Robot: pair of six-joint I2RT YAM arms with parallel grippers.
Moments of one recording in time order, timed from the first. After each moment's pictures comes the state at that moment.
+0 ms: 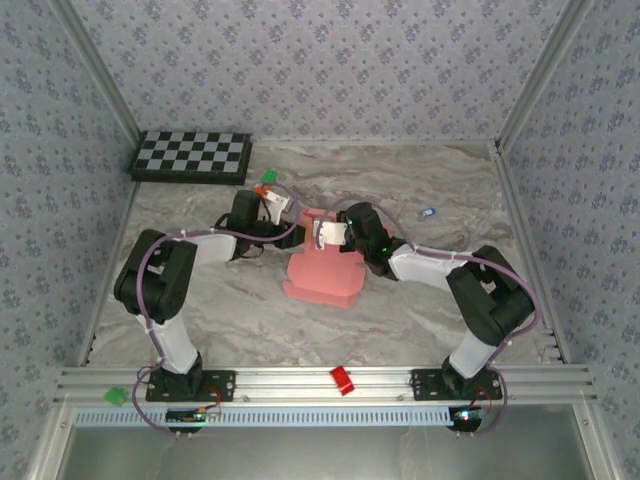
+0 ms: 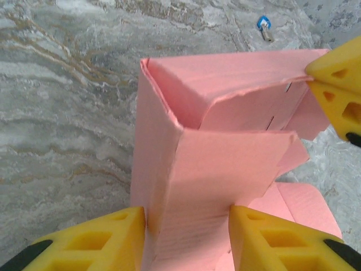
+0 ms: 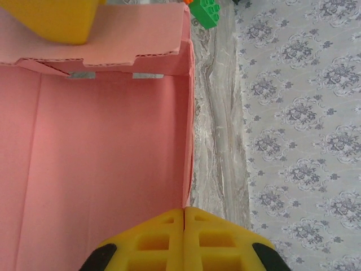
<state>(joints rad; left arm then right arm) -0.39 1.79 0.90 0.23 0.63 -0.20 0.67 1.67 0.87 0.30 0.18 -1.14</state>
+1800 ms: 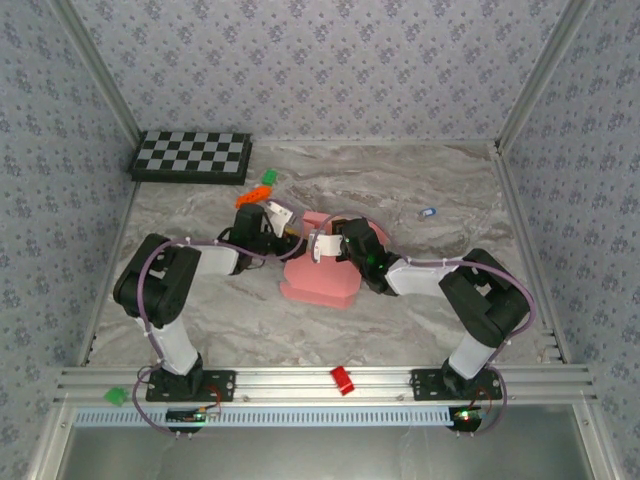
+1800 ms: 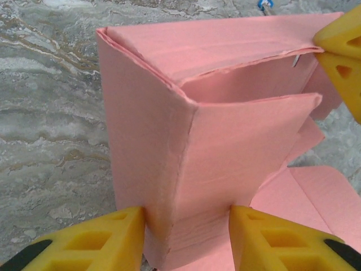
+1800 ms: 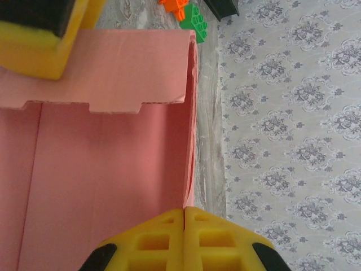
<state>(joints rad) -0.44 1.77 0.77 0.38 0.53 -0.11 0.74 1.67 0.76 0.51 0.28 -1.21</state>
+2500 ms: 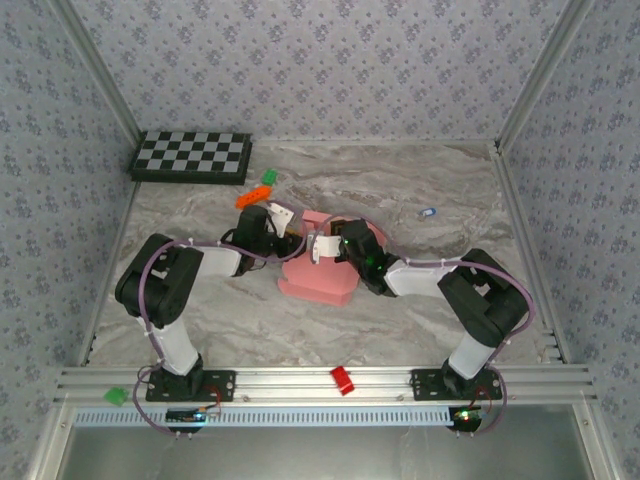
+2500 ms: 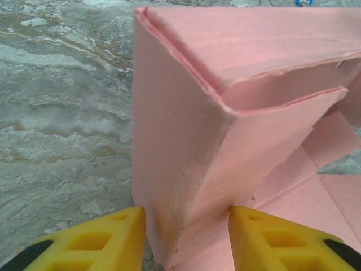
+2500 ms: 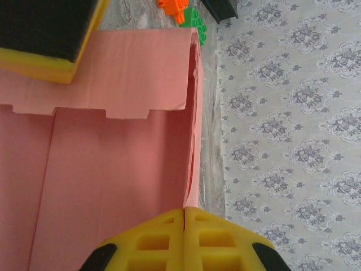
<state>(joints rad) -0.47 1.77 0.77 0.39 0.40 -0.13 0.76 1.68 0.76 0.52 0.29 -1.21</state>
